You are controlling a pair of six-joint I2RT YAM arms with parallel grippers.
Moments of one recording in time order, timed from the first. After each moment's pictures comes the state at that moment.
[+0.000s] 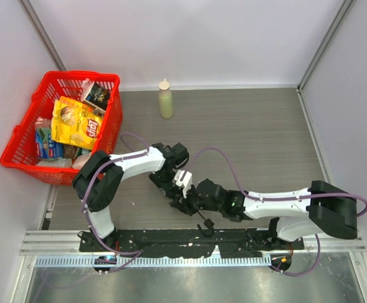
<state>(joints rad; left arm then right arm) -0.79 1.82 1.12 -0.88 -0.06 -1.55 1.23 1.32 0.56 0.37 0.01 0.20</state>
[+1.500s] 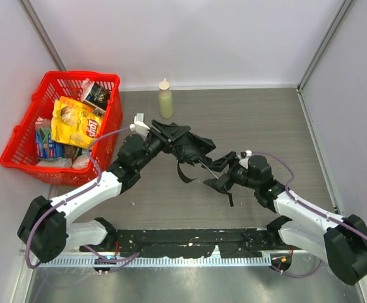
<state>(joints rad) -0.67 1.19 0.70 0.47 0.03 -1.44 0.48 0.98 0.32 0.27 -0.51 1.61</state>
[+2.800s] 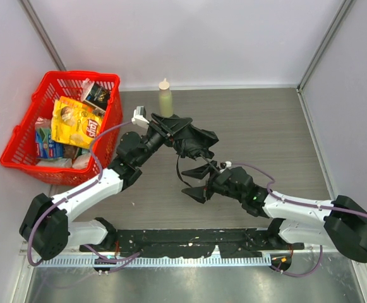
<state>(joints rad) -0.66 1.23 0.74 0.66 0.09 -1.52 0.91 1.10 0.34 0.53 -0.21 2.02</state>
